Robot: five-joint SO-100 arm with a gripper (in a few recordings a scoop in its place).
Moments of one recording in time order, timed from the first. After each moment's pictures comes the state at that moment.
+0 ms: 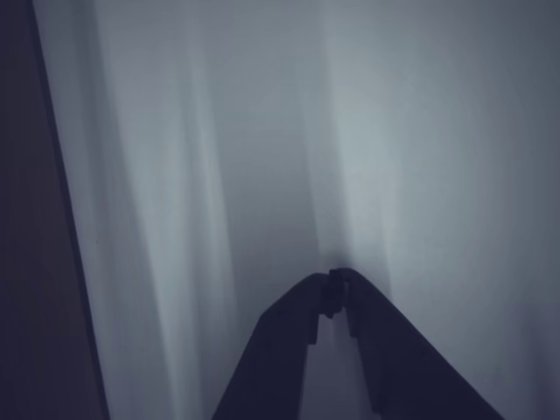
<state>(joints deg) 1.8 190.4 180.5 69.2 -81.3</state>
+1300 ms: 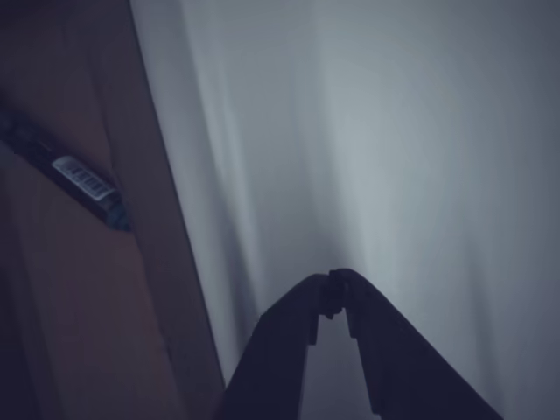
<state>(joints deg) -6.7 138.5 139.0 61.3 -68.3</state>
